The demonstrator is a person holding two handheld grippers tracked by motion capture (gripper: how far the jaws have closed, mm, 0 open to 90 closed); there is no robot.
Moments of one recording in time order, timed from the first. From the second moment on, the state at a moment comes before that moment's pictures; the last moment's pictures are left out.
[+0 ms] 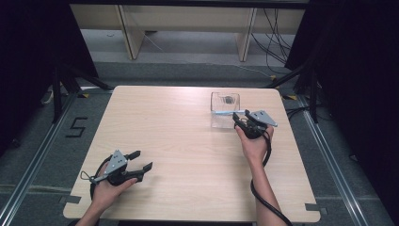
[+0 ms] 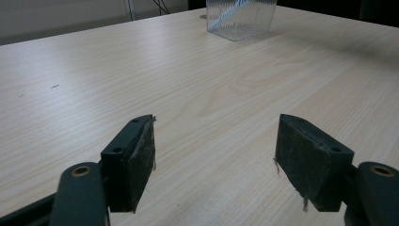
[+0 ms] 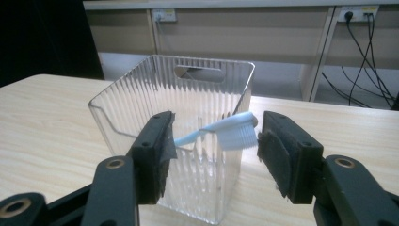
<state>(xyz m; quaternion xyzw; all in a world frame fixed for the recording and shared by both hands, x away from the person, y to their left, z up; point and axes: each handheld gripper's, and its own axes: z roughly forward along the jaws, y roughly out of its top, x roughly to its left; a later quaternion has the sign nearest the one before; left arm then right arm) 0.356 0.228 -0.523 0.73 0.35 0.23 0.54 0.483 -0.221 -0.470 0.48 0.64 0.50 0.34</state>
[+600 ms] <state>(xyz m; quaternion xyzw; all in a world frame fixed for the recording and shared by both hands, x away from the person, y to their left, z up) 0.356 0.228 -0.522 0.74 0.35 0.23 0.53 0.457 -0.225 -0.463 0.48 0.68 0.46 0.31</state>
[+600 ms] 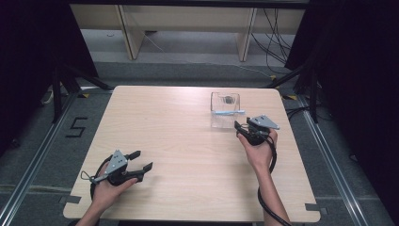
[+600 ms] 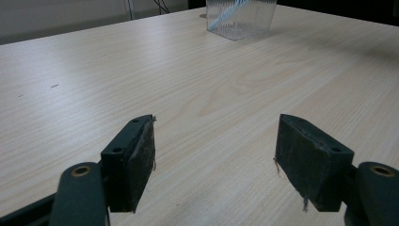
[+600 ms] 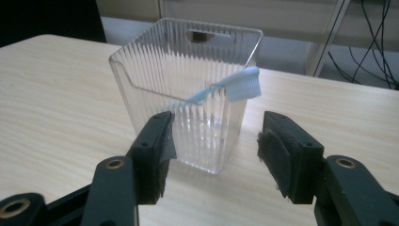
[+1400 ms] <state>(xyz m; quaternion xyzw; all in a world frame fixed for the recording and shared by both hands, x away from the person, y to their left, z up) 0.356 0.227 -0.522 0.74 0.35 0.23 0.53 0.403 -0.235 -0.454 0.49 0.76 0.35 0.25</state>
